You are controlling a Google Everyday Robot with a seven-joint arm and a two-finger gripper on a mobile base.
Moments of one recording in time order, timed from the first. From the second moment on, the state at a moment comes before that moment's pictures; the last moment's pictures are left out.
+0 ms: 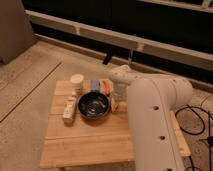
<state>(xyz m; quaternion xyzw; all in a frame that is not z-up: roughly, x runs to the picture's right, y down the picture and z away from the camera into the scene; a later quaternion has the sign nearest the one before) 0.106 0.116 0.937 -0.31 0.29 0.55 0.72</state>
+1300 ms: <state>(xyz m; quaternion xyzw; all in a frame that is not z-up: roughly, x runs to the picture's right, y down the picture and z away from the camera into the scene) 0.134 0.063 0.916 -0.22 0.24 0.58 0.75</state>
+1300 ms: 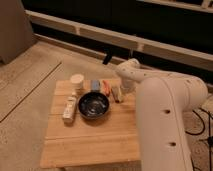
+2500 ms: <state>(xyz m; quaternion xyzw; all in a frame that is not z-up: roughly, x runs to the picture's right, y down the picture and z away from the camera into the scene) 0.134 0.055 0.948 -0.23 0.29 0.55 0.75</state>
